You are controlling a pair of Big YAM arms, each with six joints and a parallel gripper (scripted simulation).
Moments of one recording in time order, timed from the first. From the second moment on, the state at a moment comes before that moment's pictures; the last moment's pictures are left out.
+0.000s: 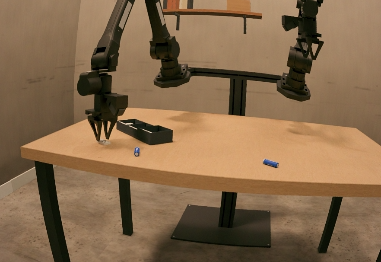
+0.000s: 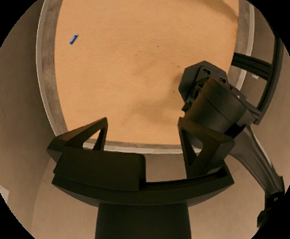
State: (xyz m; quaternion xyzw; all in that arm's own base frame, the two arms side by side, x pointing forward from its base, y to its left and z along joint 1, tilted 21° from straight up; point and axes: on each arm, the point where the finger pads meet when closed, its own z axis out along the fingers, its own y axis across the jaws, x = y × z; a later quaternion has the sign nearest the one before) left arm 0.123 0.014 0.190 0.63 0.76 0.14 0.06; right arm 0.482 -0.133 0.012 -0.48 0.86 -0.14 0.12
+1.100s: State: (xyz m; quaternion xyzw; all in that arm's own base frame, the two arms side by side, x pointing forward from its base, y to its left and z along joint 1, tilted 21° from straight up) left arm 0.123 0.014 0.190 0.63 0.76 0.14 0.06; right arm 0.483 -0.134 0.004 -0.48 0.86 -0.14 0.11
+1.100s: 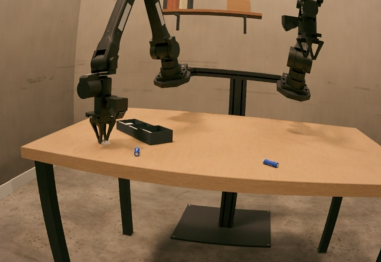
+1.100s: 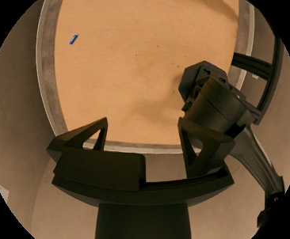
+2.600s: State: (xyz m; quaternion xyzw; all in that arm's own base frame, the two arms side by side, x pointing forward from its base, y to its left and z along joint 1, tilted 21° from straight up) left arm 0.123 0.014 0.190 0.63 0.76 0.14 0.06; right arm 0.462 -0.129 0.063 -0.48 0.86 -0.14 0.12
